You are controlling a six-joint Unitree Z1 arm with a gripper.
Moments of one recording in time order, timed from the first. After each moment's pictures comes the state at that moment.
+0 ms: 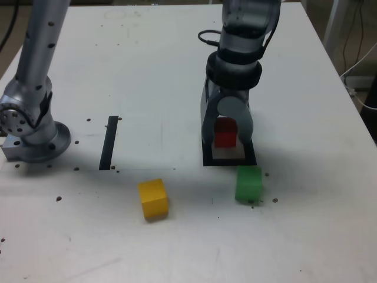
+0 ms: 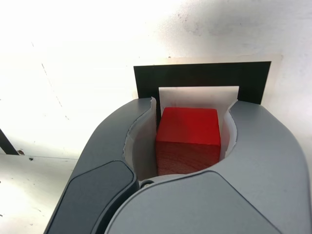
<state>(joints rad) -0.02 2.09 -1.50 1.14 0.00 -0.01</state>
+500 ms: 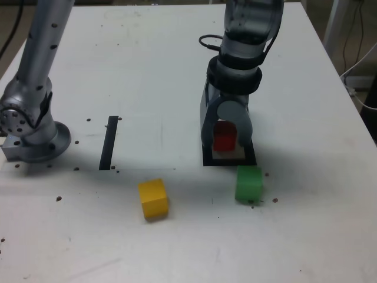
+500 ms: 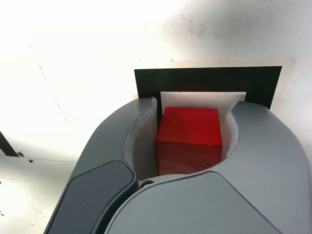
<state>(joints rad) -0.02 2.11 -1.50 1.15 0.00 -0.01</state>
